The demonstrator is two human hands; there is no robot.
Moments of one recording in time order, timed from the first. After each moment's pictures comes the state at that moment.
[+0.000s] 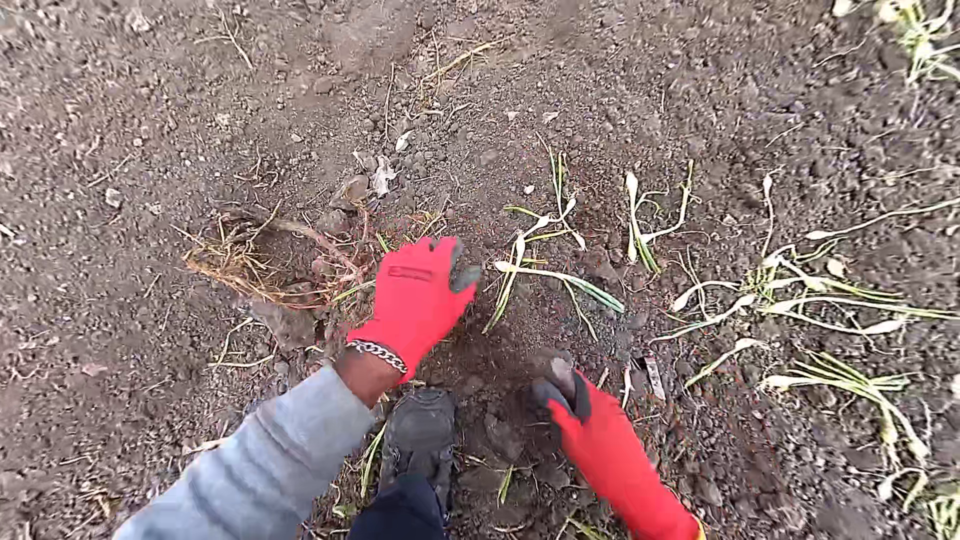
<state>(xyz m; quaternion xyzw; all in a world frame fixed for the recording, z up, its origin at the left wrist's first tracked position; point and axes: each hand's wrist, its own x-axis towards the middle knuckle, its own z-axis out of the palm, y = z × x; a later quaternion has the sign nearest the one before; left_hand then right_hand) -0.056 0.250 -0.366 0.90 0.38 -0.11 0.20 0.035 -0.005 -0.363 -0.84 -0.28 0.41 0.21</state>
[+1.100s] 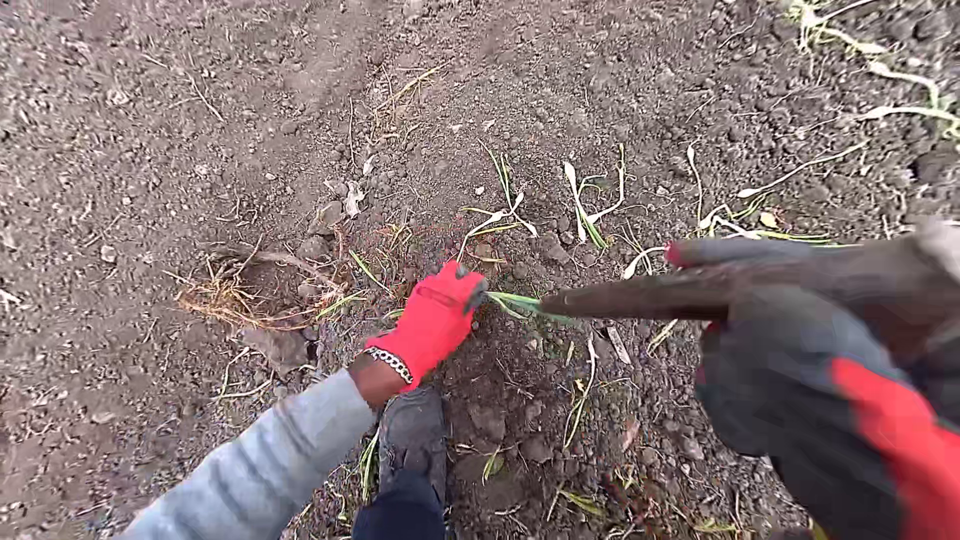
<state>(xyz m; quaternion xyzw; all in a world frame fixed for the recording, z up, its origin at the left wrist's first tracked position) -0.034 0.203 -0.373 0.94 0.21 -0.09 0.27 0.106 -0.003 -0.207 -0.73 -0.22 0.30 0.57</state>
